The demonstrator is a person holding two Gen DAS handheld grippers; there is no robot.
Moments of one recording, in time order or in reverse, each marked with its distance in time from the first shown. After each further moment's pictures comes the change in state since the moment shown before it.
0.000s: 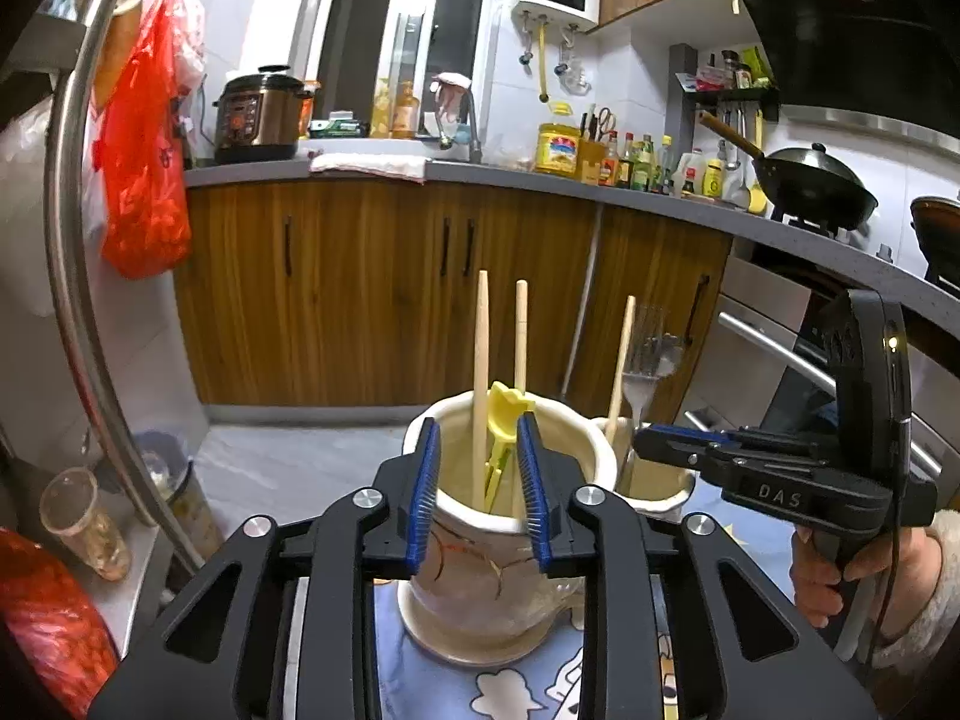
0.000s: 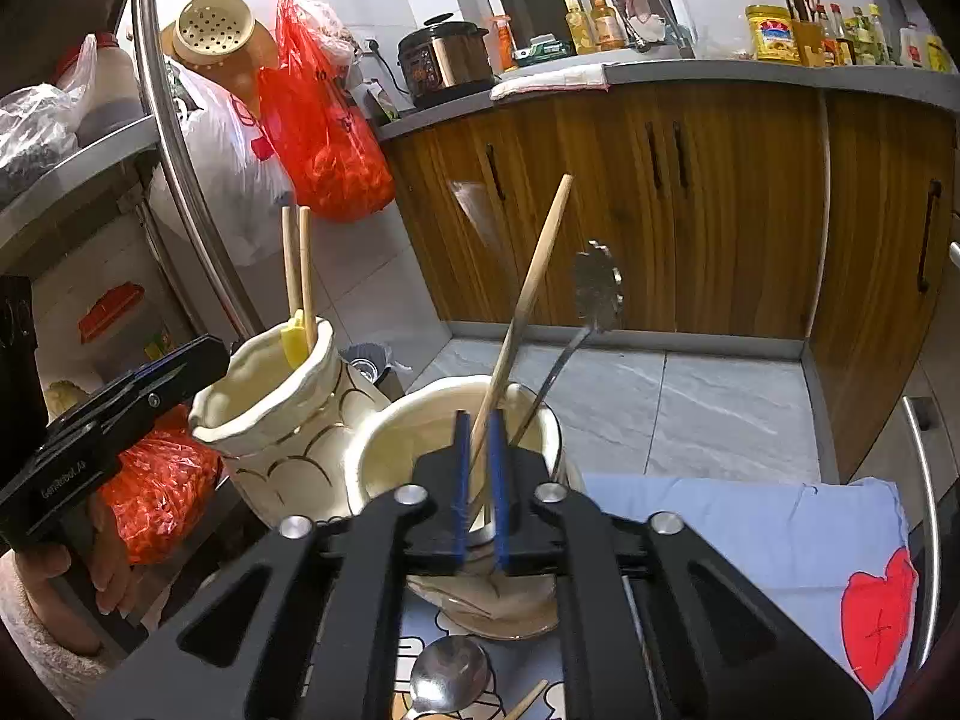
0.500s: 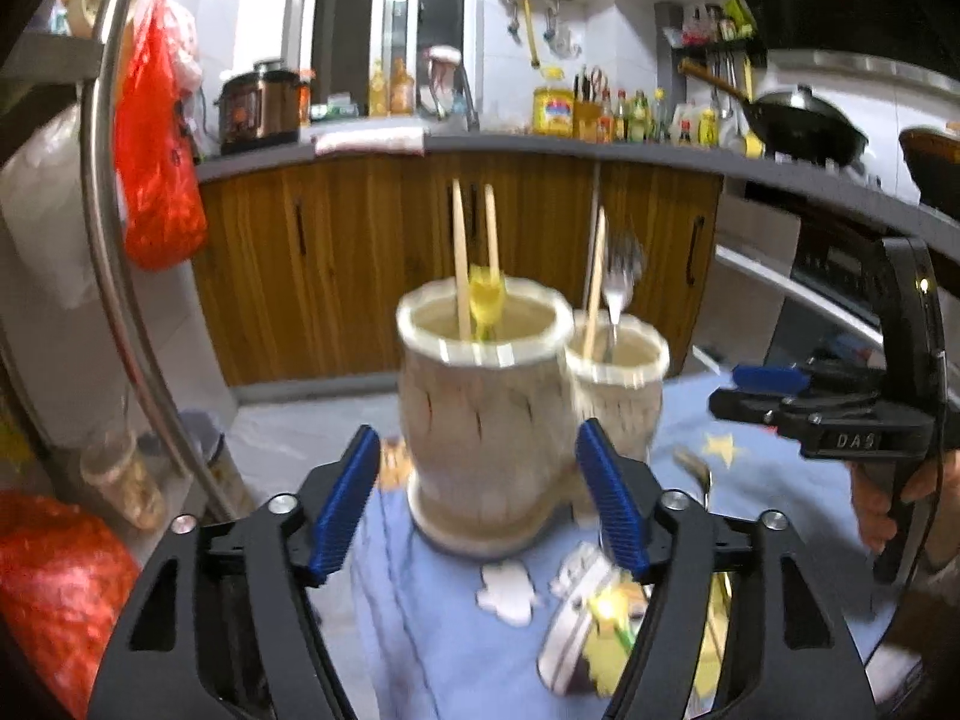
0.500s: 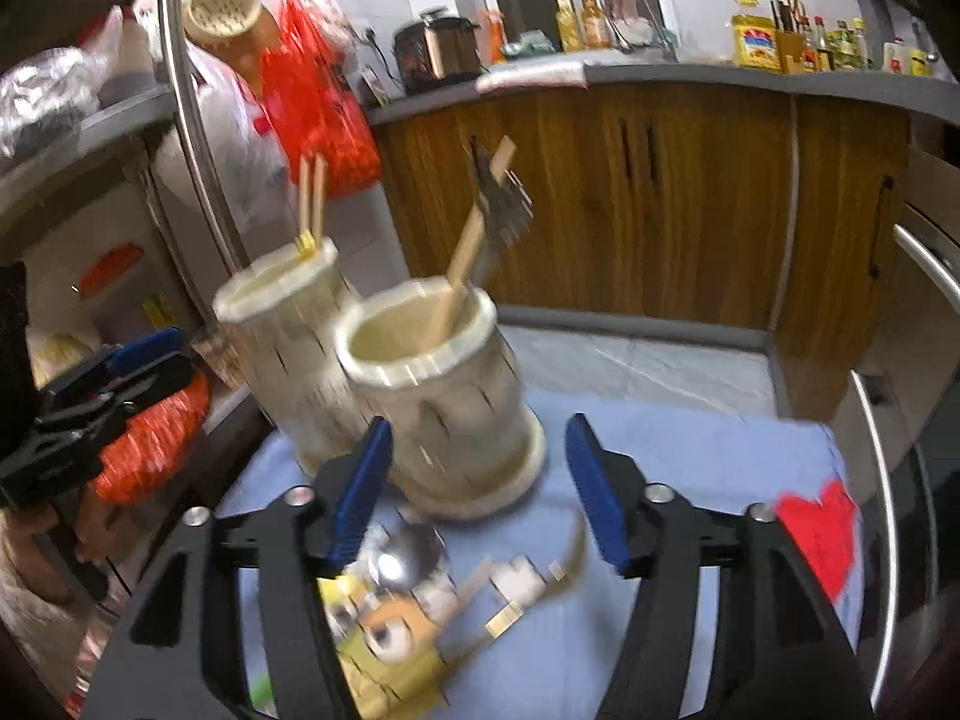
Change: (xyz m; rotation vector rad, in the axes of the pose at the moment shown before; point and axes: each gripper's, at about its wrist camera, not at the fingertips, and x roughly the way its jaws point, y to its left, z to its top) left arm -0.036 -0.019 -0.047 0.074 0.105 0.054; right arm -0.053 -0.016 -0.053 -0.028 0.074 -0.094
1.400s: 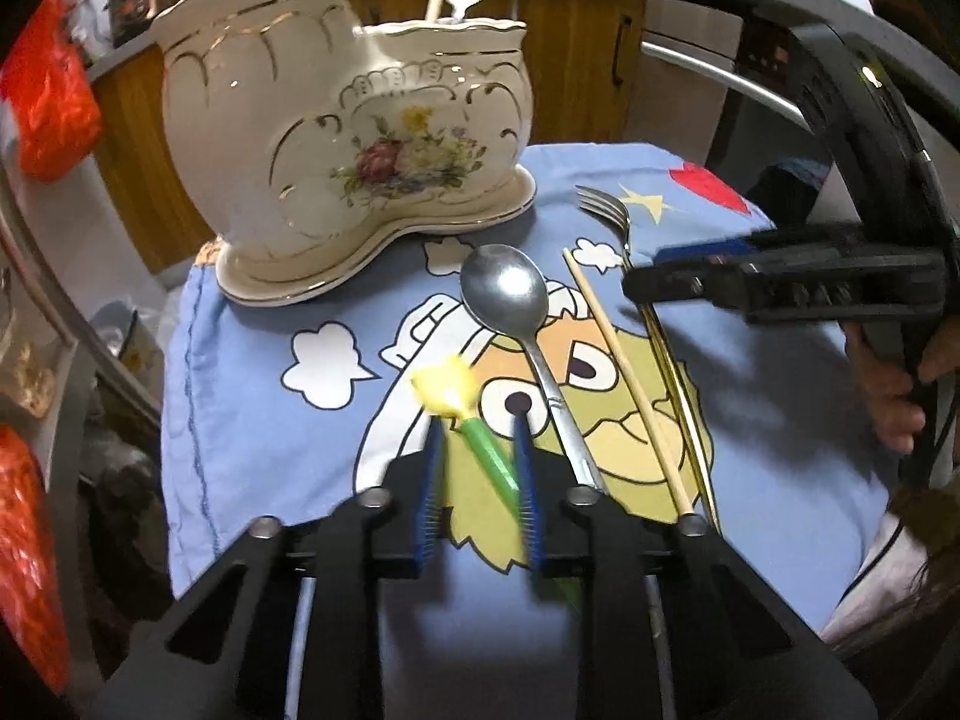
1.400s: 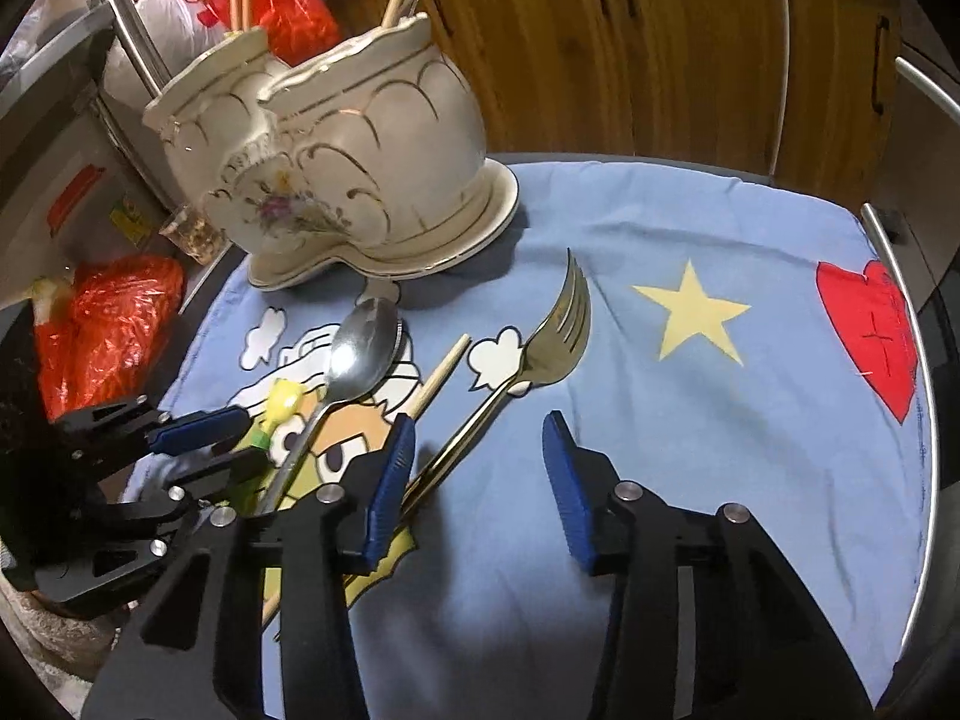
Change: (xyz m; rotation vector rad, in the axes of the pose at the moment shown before) left arm 0.045 -0.062 -0.078 0.115 0.376 -0.138; right arm 0.036 -0.010 -0.056 0.084 0.301 0.008
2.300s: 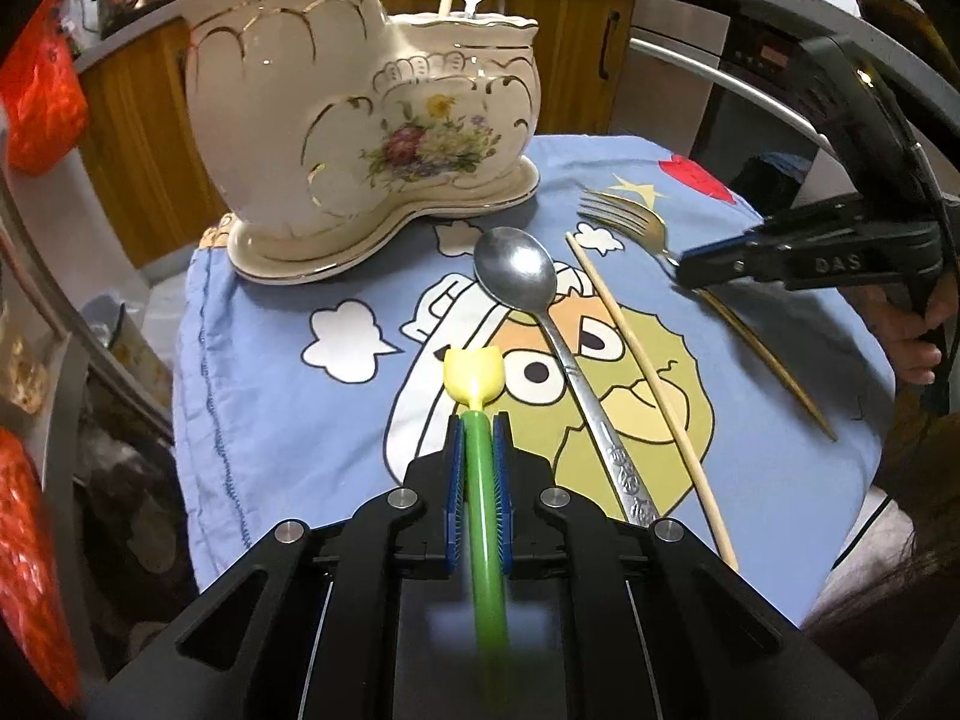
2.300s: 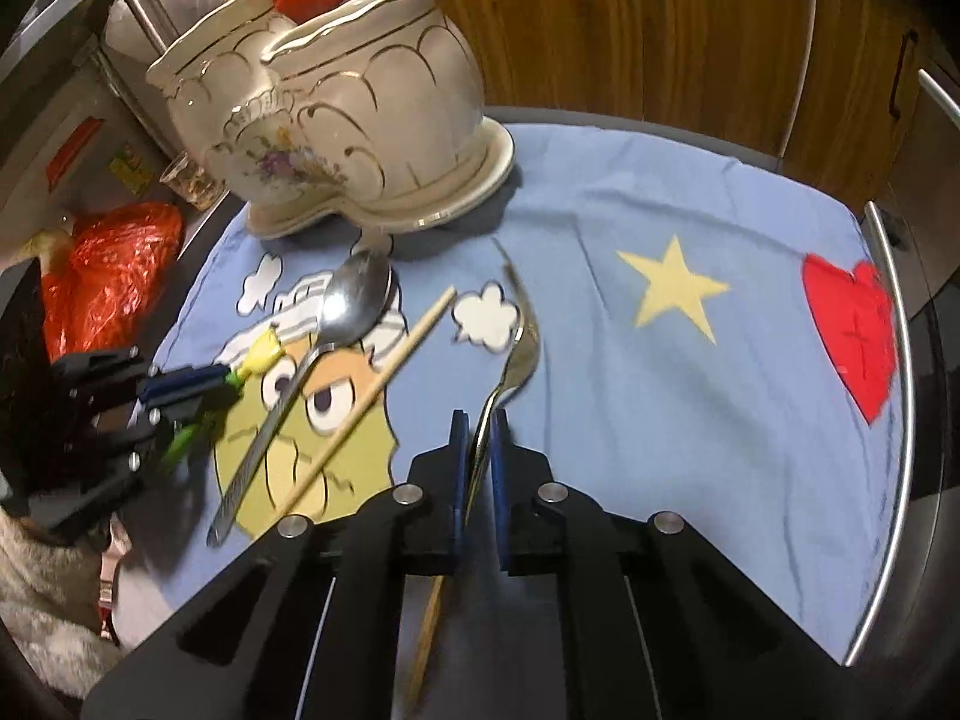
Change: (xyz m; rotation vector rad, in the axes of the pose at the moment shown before) left arm -0.009 0.016 -0.006 -0.006 0.022 -0.059; right arm -0.015 -0.006 -0.001 -0.061 0.152 0.003
